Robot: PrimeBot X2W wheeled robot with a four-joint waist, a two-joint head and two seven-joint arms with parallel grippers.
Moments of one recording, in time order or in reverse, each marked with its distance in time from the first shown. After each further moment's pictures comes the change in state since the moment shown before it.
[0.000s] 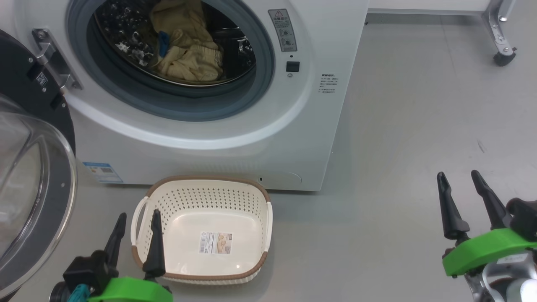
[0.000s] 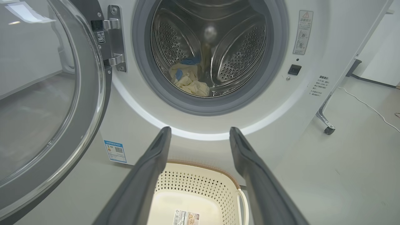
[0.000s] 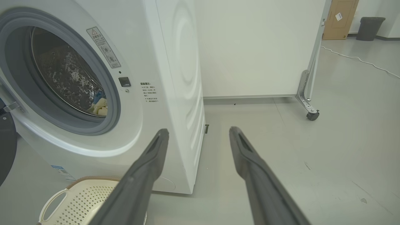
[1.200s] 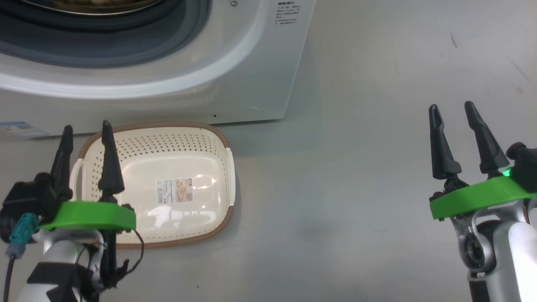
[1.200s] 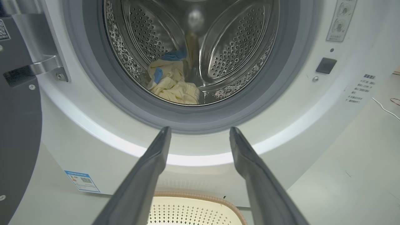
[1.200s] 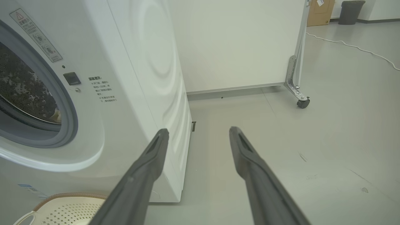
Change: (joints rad) left arm -0.298 0.058 0.088 0.040 -0.018 0.000 0.004; right arm -0.244 -0.001 0.067 0.071 0.049 0.000 -0.128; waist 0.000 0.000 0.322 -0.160
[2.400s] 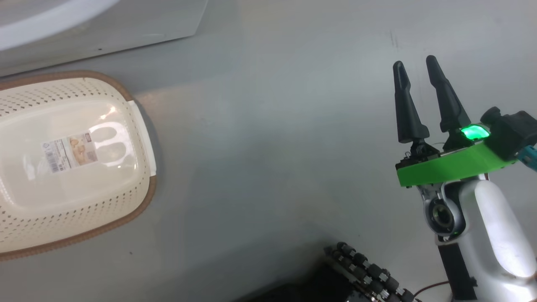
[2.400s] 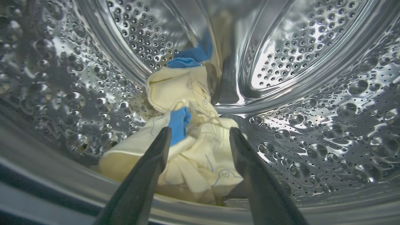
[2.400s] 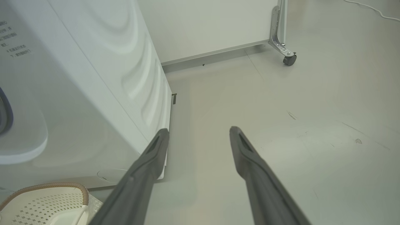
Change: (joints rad) left arm -0.975 0.252 0.045 0.635 0.041 -0.156 0.222; right arm -0.196 0.000 0.174 0.128 0.166 0.000 -0.161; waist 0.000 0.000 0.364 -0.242
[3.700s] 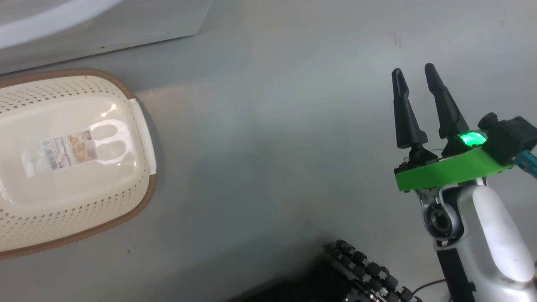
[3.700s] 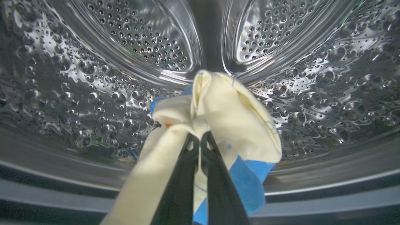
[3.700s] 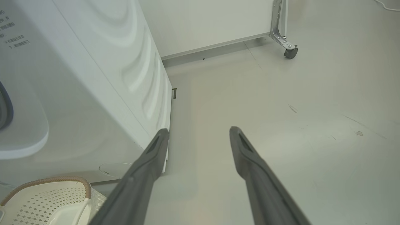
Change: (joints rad) left arm 0.107 0.085 -0.008 -0.355 -0.003 0.048 0.407; right arm 0.032 0.000 0.002 -0.011 -0.003 0.000 0.010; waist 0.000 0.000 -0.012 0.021
